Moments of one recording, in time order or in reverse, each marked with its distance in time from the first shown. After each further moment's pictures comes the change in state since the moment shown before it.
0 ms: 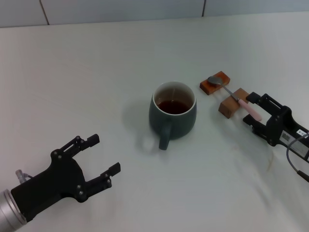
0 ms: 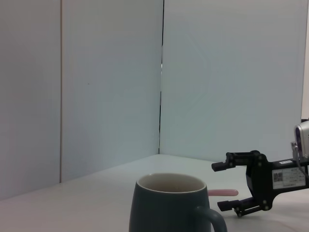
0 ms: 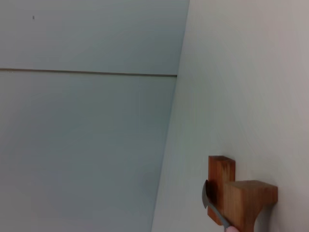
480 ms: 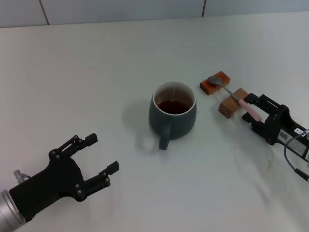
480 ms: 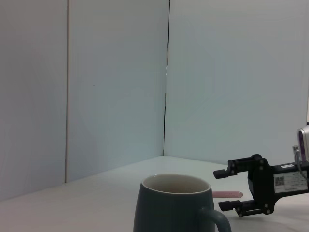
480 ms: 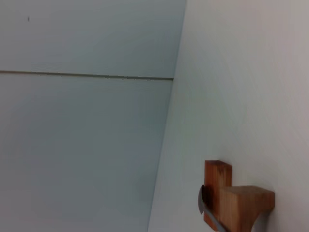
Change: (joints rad) left arm 0.006 0.000 -0.013 -0.001 0.000 0.001 -0.004; right arm 0.008 0.000 0.006 0.013 0.004 0.032 -0.011
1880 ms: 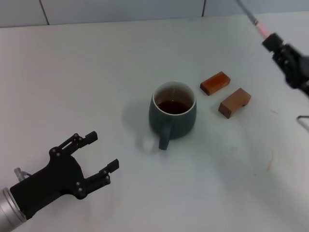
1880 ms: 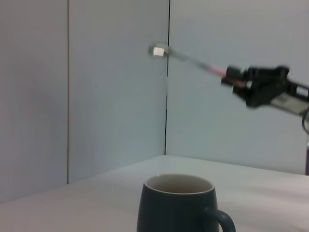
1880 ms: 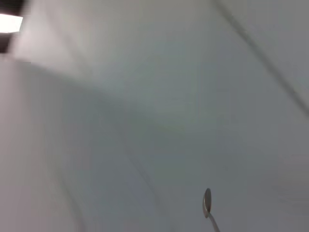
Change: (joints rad) left arm -0.008 0.000 -0.006 0.000 0.001 -0.009 0.008; right arm 0.086 -0.020 0.038 -0.081 0.112 -0.548 -0.954
